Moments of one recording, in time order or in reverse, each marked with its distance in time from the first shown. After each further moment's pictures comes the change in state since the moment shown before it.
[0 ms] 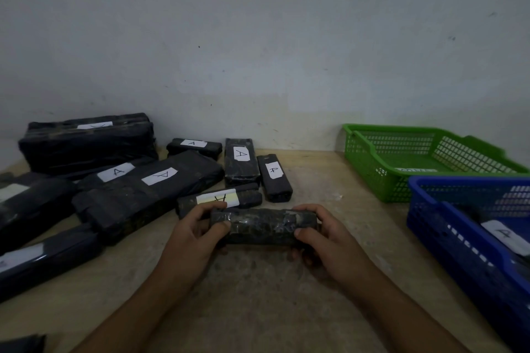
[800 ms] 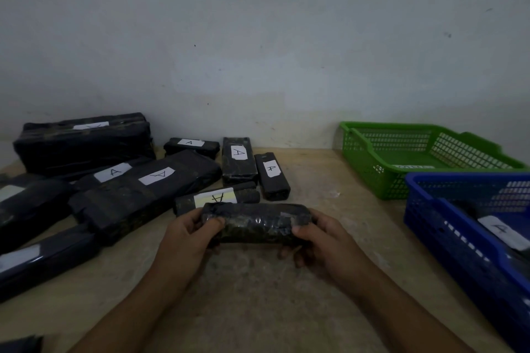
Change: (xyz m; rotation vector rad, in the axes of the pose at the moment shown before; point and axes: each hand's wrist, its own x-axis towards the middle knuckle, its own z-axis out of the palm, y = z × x) left_hand -0.005 0.005 0.002 0.014 0.036 0.008; right_hand 0.001 0.001 0.003 0.194 -0.072 0.041
